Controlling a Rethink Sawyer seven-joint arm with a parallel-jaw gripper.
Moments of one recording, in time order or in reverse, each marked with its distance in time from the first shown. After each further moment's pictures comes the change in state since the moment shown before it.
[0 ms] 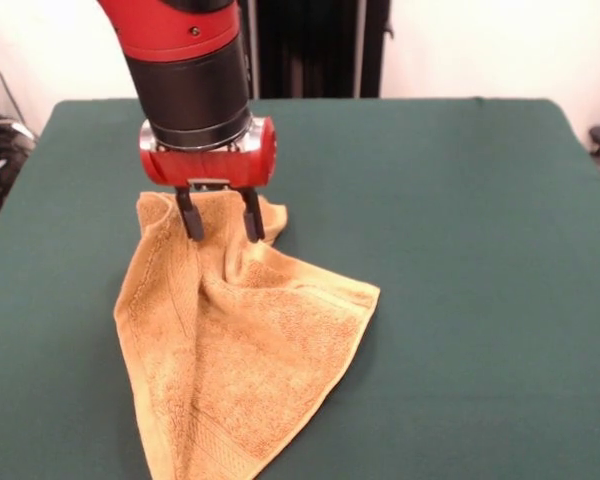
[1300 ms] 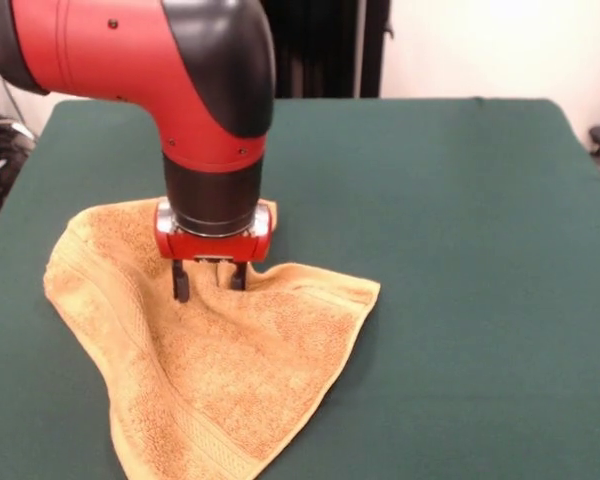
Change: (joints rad) arm 0.082 0.165 -0.059 -0.142 -0.255 -0.066 0.000
